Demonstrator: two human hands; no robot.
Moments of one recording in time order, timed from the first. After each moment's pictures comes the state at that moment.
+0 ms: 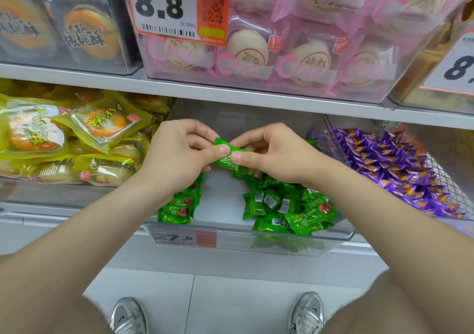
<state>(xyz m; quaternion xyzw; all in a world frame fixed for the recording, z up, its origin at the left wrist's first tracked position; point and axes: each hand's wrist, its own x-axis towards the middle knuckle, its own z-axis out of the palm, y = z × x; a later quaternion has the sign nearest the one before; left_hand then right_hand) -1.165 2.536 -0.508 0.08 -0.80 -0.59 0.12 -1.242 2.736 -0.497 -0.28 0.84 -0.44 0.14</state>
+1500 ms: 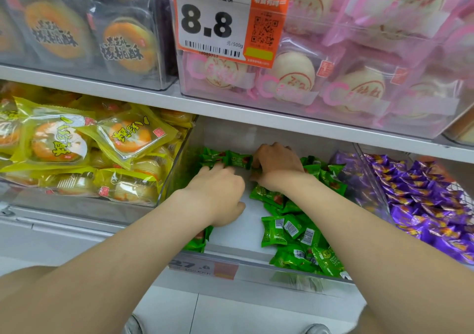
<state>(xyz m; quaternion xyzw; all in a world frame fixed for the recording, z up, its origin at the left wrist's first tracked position) -1.199 2.540 -0.530 -0.08 -0.99 0.04 -0.13 -1.311 2.671 -0.543 -0.22 0.98 0.02 0.03</state>
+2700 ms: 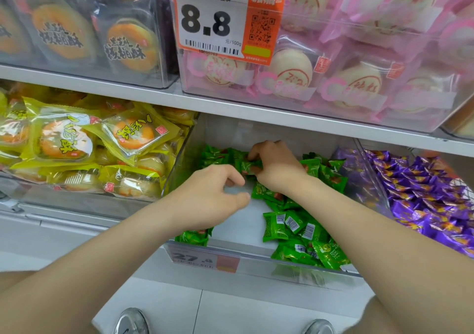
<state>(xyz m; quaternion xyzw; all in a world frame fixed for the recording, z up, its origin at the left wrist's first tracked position) -1.159 2.527 -0.519 0.03 -0.92 -0.38 -0.06 -1.312 2.677 -0.553 -0.23 0.96 -0.13 0.04</state>
